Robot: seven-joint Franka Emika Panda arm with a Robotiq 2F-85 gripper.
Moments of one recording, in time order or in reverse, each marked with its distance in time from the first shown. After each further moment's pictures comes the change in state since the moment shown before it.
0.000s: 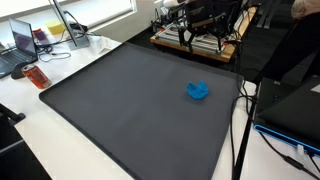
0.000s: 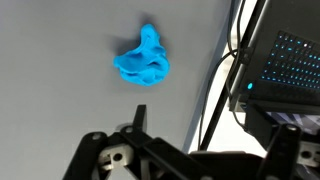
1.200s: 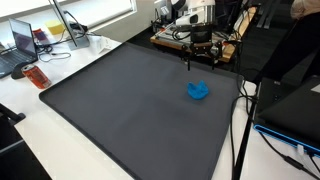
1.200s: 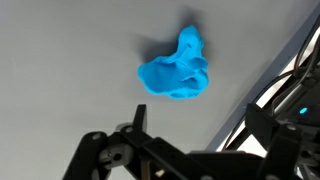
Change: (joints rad) arm 0.403 -0.134 -0.495 -0.196 -0.644 0.518 0.465
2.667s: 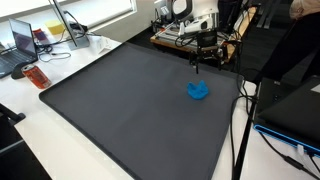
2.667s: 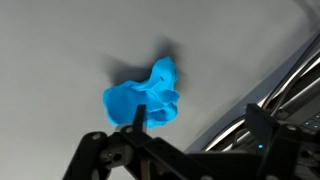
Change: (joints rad) arm 0.703 -0.062 -0.708 -0.046 -0.235 0.295 0.101
